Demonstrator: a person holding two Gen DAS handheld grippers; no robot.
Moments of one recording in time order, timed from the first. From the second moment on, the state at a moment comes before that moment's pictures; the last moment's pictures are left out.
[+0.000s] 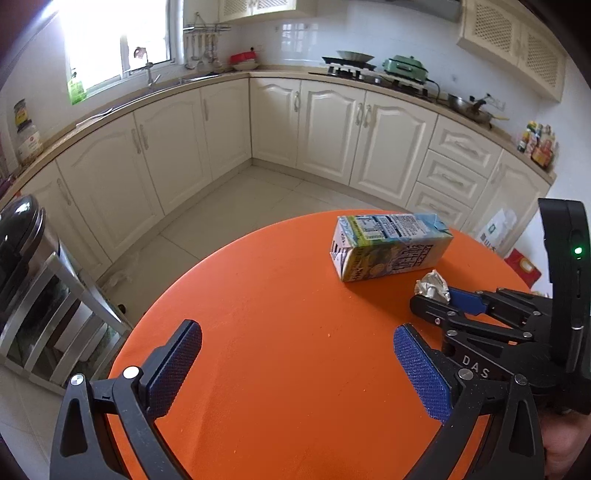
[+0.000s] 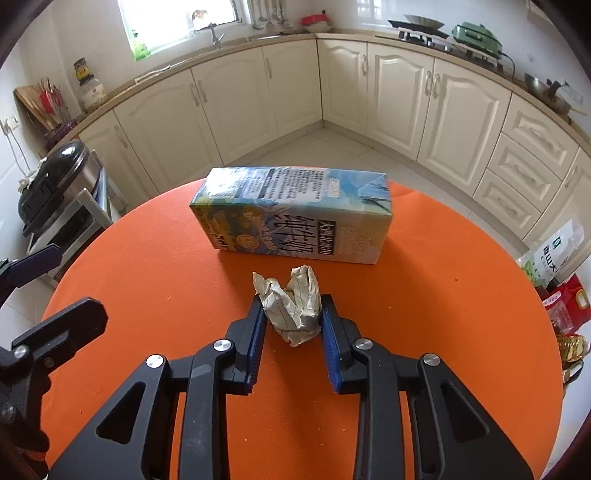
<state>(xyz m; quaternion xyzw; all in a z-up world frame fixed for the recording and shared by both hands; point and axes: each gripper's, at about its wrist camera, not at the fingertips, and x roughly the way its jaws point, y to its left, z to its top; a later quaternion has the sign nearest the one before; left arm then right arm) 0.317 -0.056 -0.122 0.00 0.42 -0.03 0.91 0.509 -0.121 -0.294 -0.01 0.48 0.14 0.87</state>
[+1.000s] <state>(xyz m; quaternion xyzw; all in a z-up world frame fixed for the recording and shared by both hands) 0.536 -0.079 -0.191 0.15 0.42 -0.29 0.85 0.492 -0.191 -0.275 0.03 0.49 0.04 0.87</state>
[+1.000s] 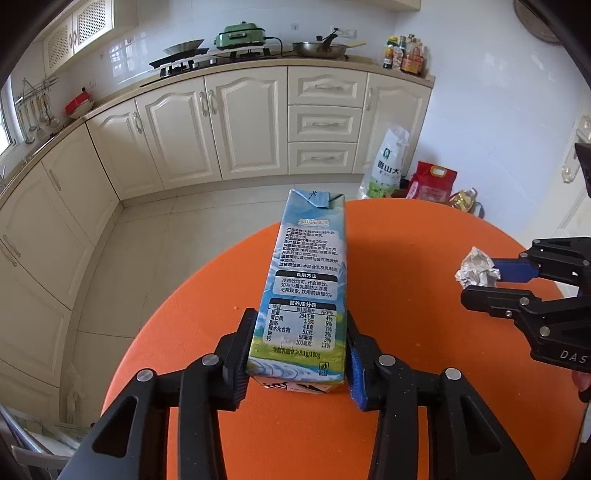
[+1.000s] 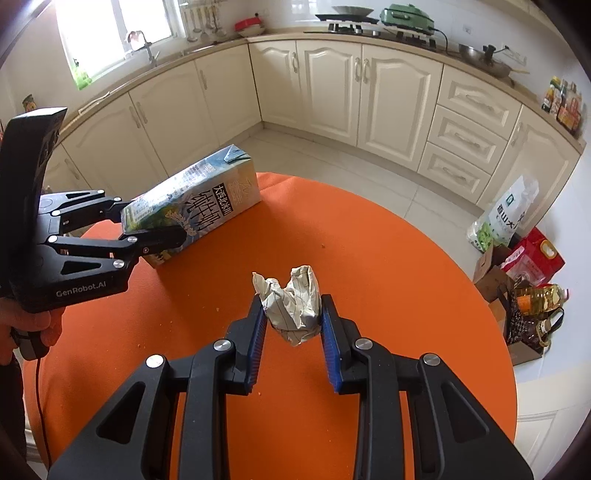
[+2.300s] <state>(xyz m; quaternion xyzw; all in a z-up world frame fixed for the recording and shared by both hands) 0.208 -0.165 -0.116 0.02 0.29 -0.32 0.90 0.235 -0.373 -0.127 0.12 0.33 -0.04 0.93</state>
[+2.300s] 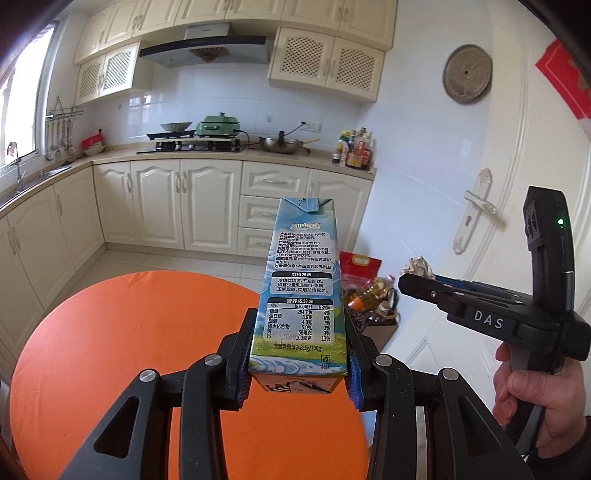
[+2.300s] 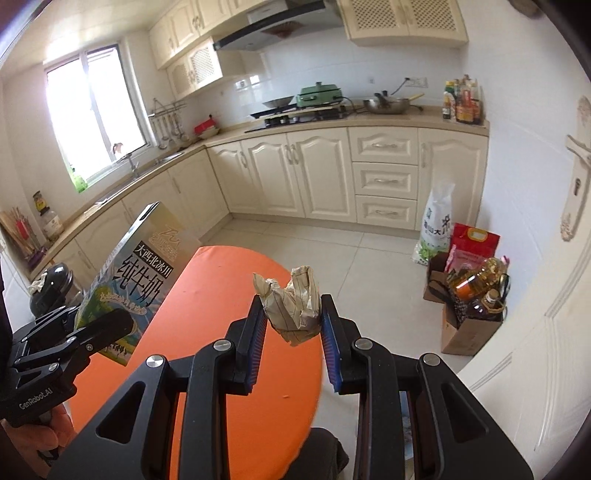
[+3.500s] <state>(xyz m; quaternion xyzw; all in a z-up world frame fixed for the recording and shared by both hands) 0.347 -0.521 -0.314 0.14 0.57 -0.35 0.73 0.179 -0.599 -0.394 0.33 0.50 -0.18 0.78</state>
